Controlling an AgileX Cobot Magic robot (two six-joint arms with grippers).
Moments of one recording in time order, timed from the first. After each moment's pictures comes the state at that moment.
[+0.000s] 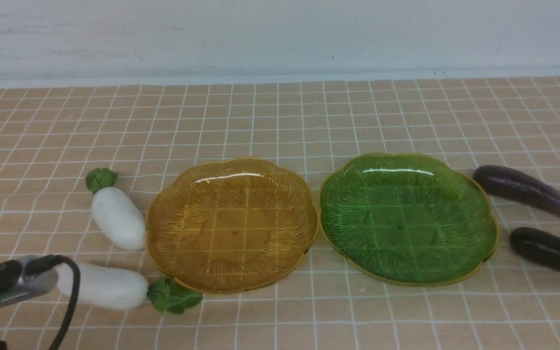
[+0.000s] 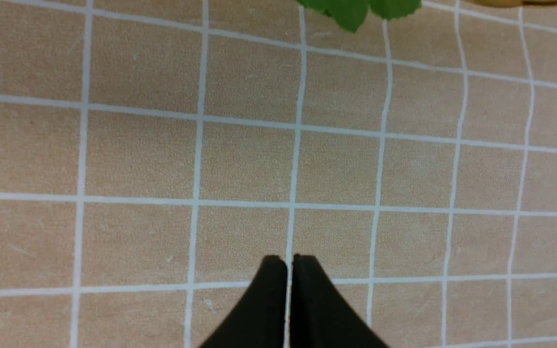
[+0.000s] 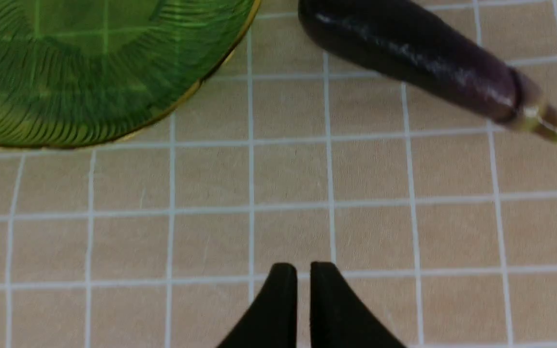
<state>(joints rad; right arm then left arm) 0.08 1.17 -0.81 -0.07 0.88 0.08 0.00 0.83 -0.44 -0.46 0.85 0.07</state>
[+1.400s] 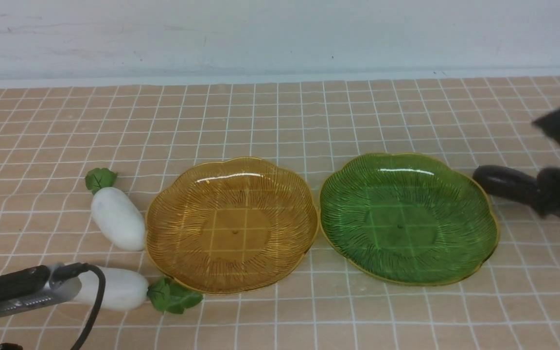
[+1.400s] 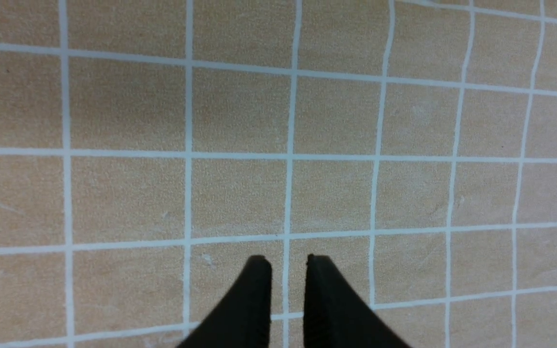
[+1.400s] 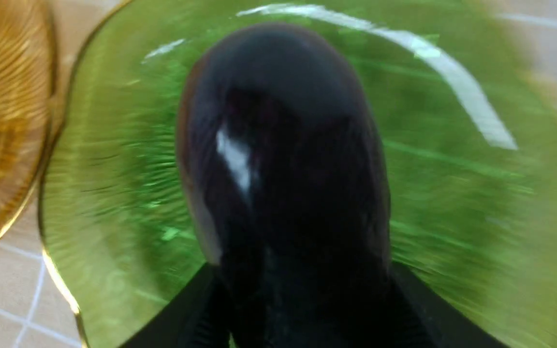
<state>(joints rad) 0.27 1.82 -1.37 0.24 0.91 -0.13 0.00 0.84 -0.44 -0.46 0.93 0.10</state>
